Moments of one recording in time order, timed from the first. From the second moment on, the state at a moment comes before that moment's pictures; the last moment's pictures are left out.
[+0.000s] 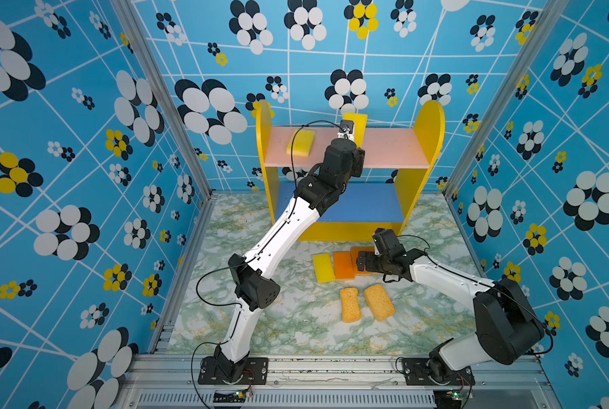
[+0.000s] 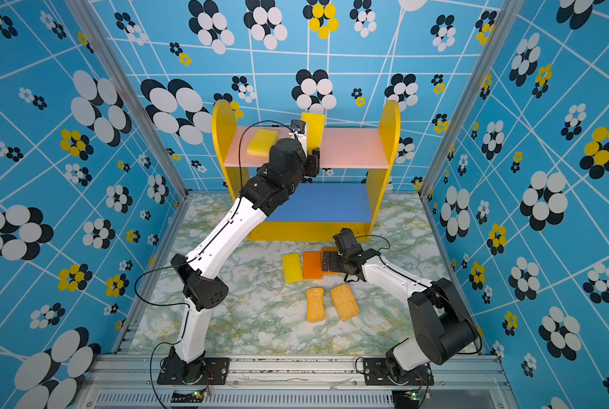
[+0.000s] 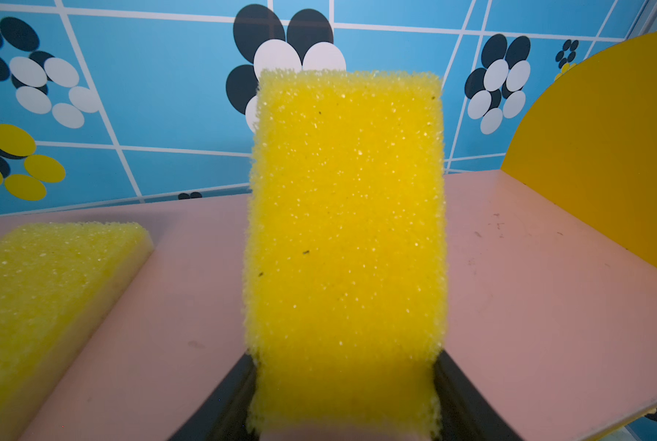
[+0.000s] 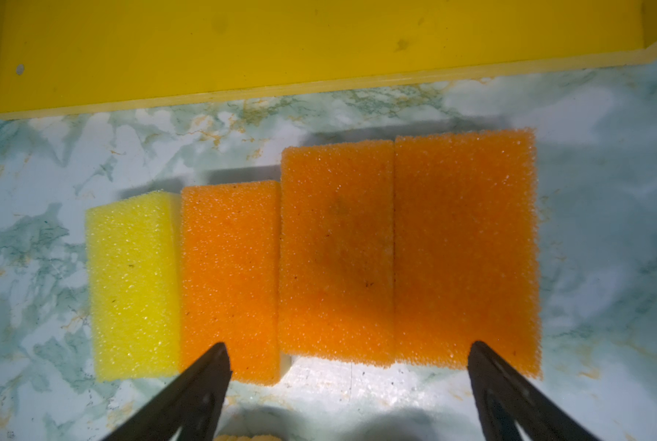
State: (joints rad) left arm -0.72 2.14 2.52 -0.49 -0.42 -0.12; right arm 0.50 1.51 0.89 -0.37 0.07 0.48
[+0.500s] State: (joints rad) left arm -0.72 2.16 2.52 -0.46 -0.44 -0.14; right arm 0.50 1.52 0.89 -0.37 0.07 0.47
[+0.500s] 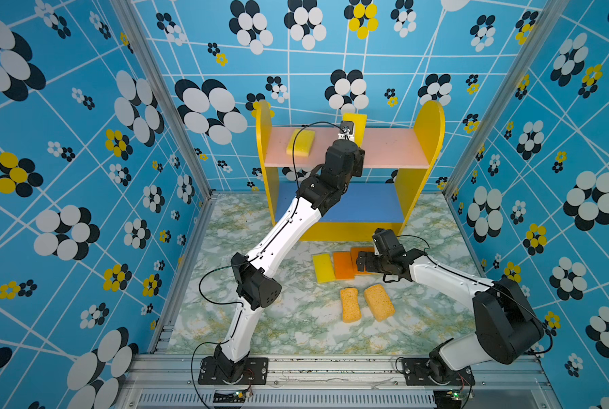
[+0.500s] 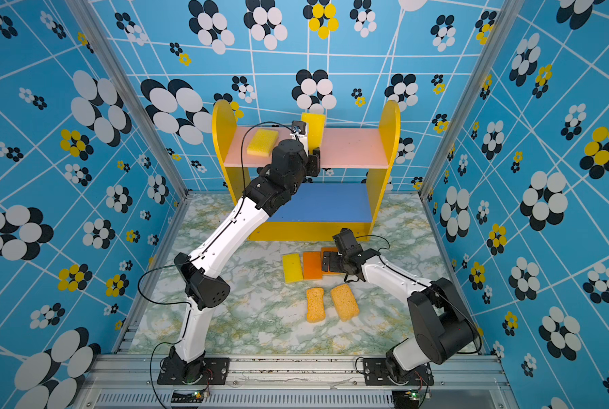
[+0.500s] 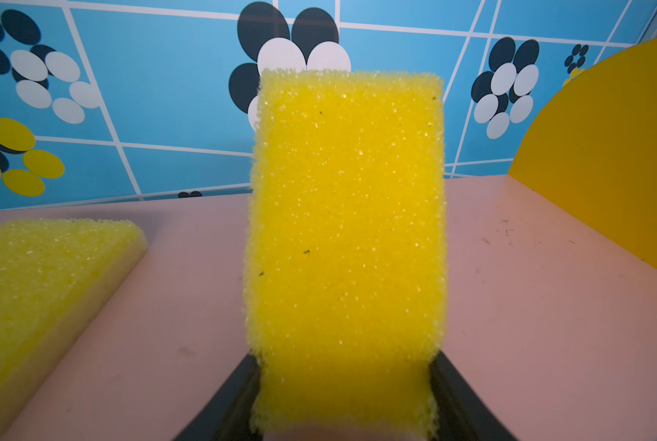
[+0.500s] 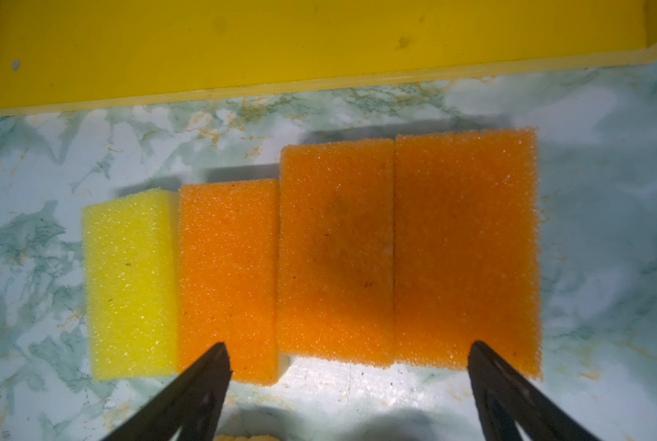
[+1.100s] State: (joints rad) left arm -0.72 2.17 2.52 -0.44 -0.46 -0.13; right arm 0.50 1.52 0.89 -0.37 0.07 0.46
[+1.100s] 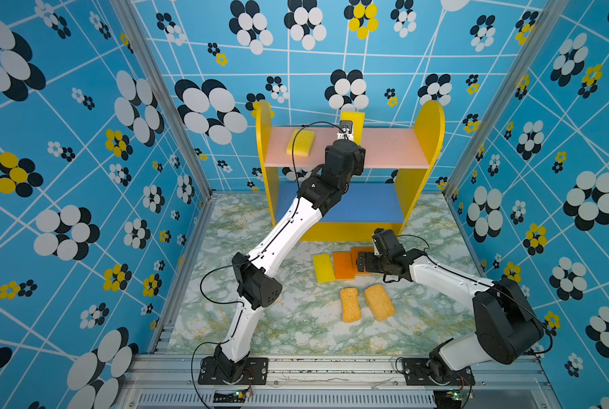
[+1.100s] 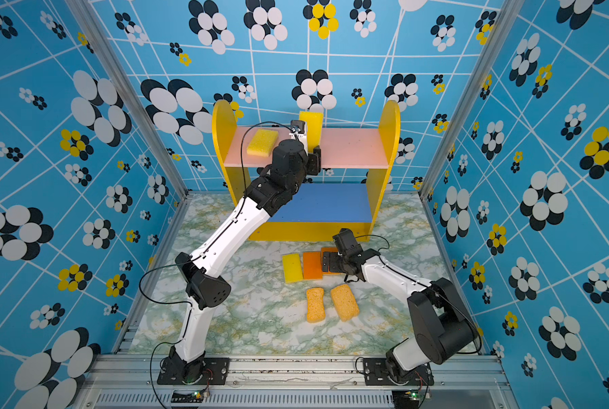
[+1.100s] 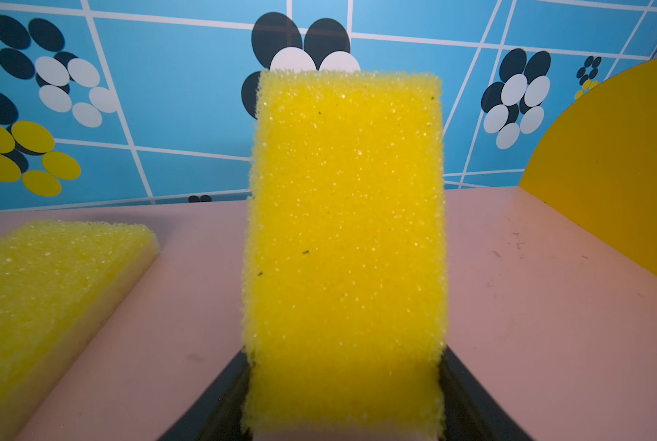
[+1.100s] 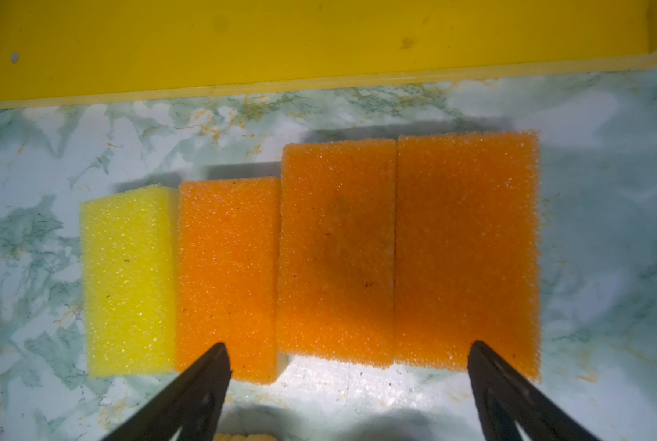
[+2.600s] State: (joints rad) left arm -0.72 2.17 2.52 -0.44 -0.47 -0.13; right arm 0.50 1.52 0.89 -0.37 0.07 0.46
